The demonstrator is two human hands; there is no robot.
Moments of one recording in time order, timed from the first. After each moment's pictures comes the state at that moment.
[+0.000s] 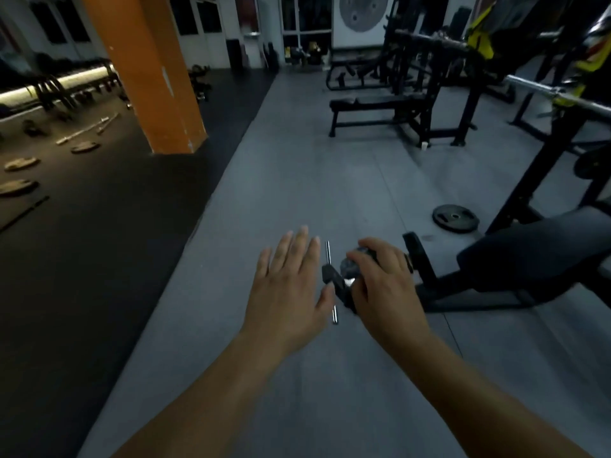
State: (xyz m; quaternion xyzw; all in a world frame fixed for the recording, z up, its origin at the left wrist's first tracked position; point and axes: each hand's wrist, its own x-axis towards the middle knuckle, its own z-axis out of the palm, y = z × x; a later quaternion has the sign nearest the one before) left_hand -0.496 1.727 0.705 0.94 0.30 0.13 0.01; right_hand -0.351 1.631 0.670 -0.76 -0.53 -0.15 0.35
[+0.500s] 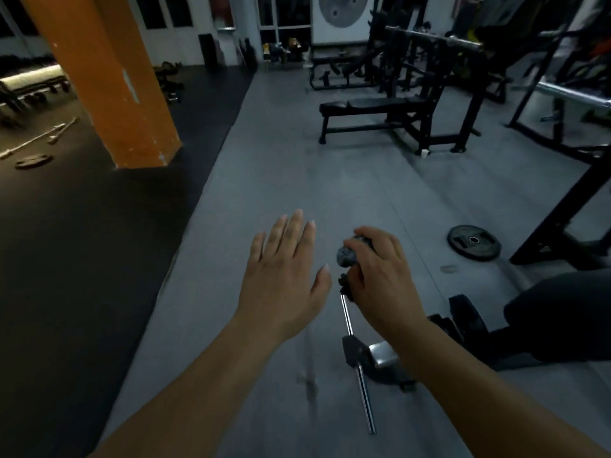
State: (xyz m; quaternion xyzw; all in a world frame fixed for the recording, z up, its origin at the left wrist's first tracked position) left_hand -0.310 2.137 0.708 0.95 0.27 0.16 0.02; right_hand -0.166 2.031 0.667 -0.77 -0.51 -0.17 0.34
